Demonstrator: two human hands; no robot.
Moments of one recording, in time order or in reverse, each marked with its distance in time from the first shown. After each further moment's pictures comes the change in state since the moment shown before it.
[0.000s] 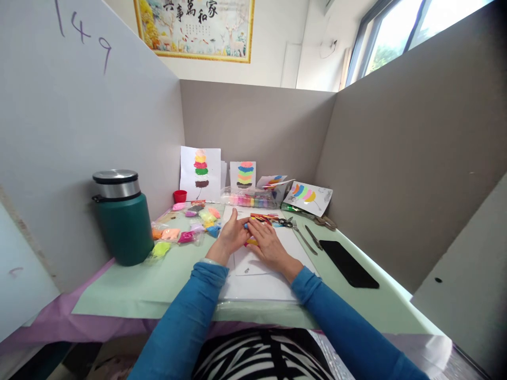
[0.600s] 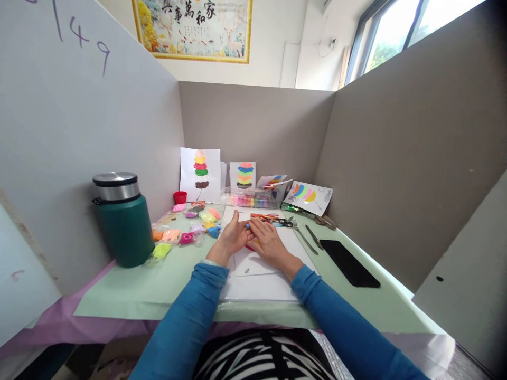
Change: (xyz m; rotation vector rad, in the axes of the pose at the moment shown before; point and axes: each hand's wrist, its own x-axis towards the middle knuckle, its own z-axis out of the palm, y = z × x) left_hand -0.001 -0.001 -0.001 0.035 0.008 -0.037; right_hand 0.002 0.002 0.002 -0.005 -0.012 0.055
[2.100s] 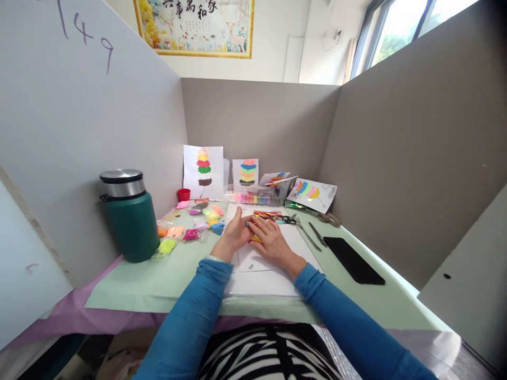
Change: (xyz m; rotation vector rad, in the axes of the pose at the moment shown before) left_hand 0.001 -0.001 -0.001 -0.060 -0.022 0.030; right_hand -0.003 -0.002 -0.001 -0.028 0.040 -0.052
